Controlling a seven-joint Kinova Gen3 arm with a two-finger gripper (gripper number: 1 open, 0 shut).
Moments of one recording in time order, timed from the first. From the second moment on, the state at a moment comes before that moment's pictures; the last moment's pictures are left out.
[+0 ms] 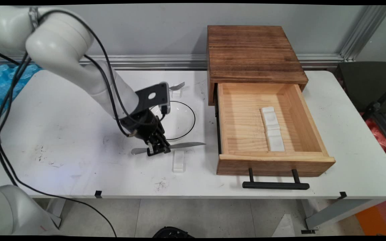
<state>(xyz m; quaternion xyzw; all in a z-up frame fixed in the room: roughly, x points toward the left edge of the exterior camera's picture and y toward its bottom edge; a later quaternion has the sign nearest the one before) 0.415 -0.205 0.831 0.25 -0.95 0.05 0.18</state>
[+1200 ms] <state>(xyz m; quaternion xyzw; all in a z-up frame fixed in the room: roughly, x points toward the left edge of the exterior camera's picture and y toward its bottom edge) 0.355 -0.283 0.927 0.21 -0.96 0.05 0.20</state>
